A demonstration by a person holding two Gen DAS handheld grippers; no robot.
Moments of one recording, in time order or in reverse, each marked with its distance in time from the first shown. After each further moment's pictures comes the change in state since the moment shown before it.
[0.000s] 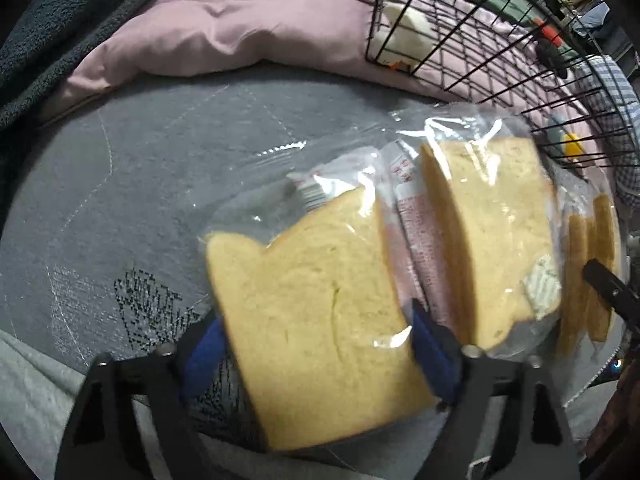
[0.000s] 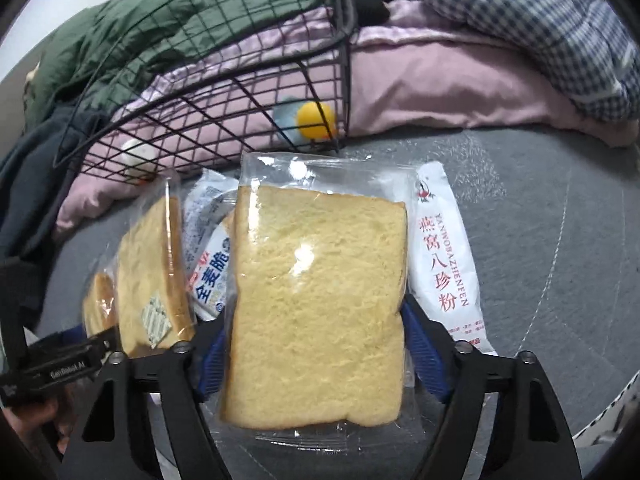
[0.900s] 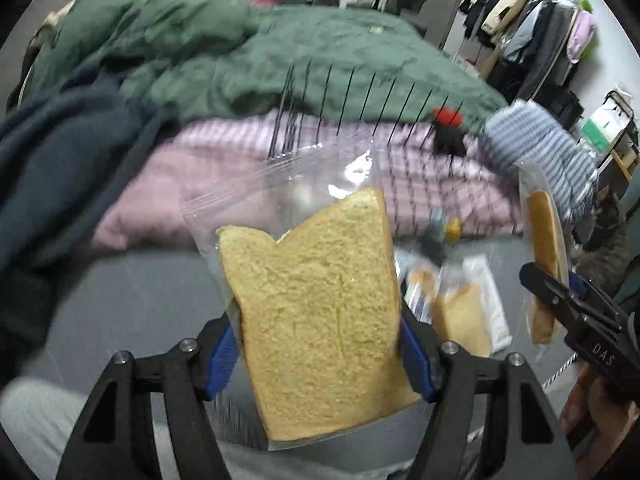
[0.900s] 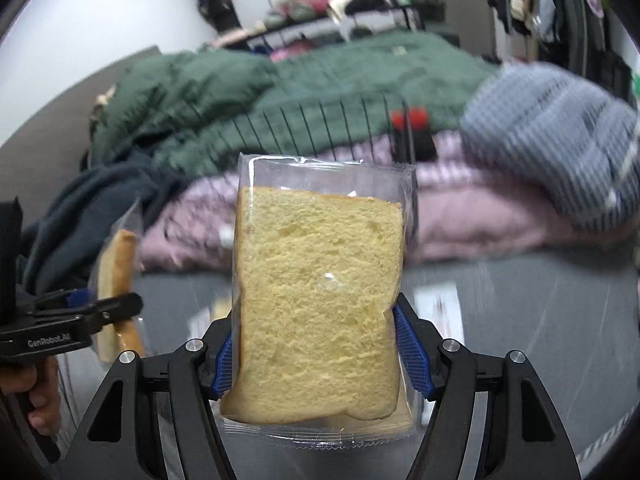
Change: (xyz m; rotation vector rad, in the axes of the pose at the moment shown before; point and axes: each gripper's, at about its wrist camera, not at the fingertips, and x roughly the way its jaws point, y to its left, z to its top) left arm -0.141 -0.053 0.065 0.179 -0.318 -0.082; right arm -0.114 0.033 0.032 -0.133 -0.330 0.113
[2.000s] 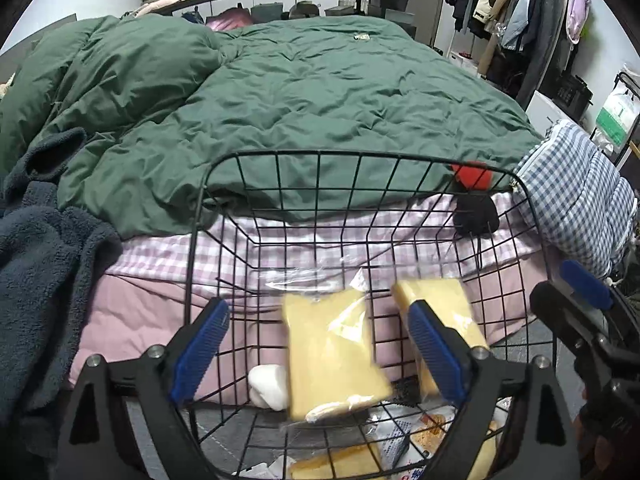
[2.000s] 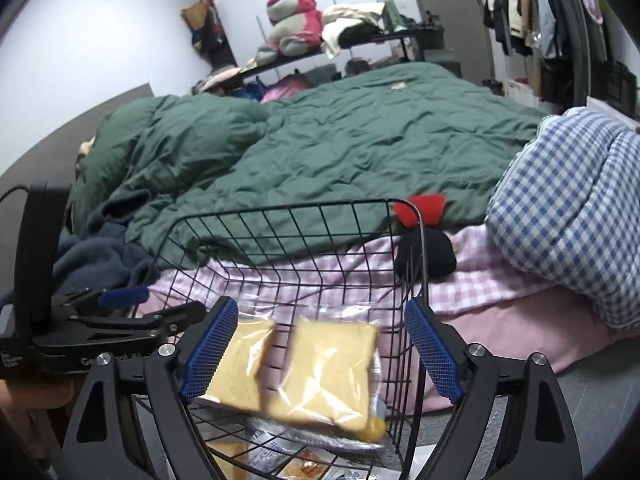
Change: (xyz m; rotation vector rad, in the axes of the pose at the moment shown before) left arm 0.097 -0.040 0.126 0.113 -0.027 0.070; right arm 0.089 -0.040 0.103 0.046 -0.098 -0.004
